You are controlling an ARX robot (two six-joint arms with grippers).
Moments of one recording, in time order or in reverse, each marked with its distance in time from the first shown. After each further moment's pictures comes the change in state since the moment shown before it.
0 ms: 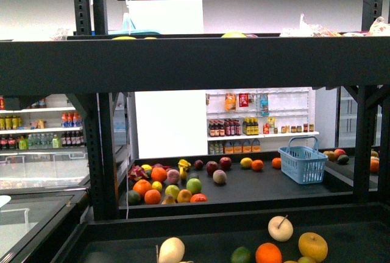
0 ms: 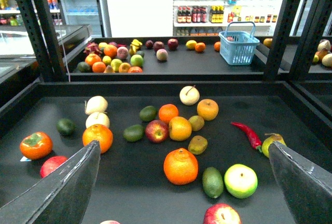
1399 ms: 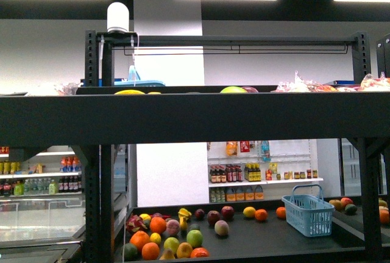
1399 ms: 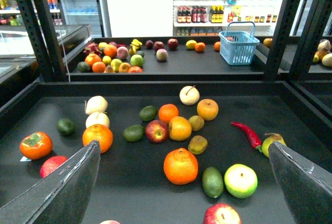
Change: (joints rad) left arm 0.000 0.000 0.000 0.000 0.000 0.002; right arm 0.000 0.000 0.000 0.000 0.000 0.000
